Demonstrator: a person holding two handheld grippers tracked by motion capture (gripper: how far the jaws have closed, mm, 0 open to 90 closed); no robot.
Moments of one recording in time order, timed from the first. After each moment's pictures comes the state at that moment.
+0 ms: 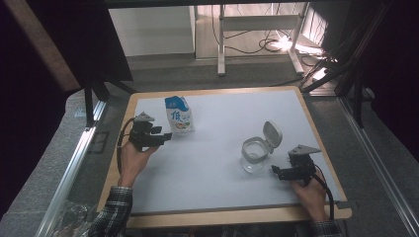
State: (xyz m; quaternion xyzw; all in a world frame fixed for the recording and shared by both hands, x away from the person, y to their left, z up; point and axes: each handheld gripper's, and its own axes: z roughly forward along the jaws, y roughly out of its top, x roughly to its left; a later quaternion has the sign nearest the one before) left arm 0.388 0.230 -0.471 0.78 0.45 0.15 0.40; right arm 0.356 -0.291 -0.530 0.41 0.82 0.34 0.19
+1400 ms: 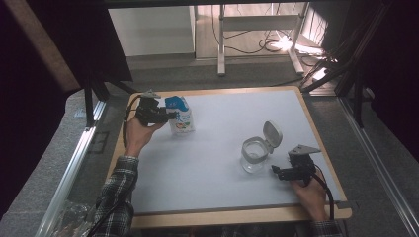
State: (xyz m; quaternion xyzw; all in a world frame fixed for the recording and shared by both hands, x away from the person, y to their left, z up) left arm 0.459 0.224 -0.444 0.80 0.42 0.14 0.41; right arm 0.356 -0.292 -0.530 0.41 0.82 0.34 0.20
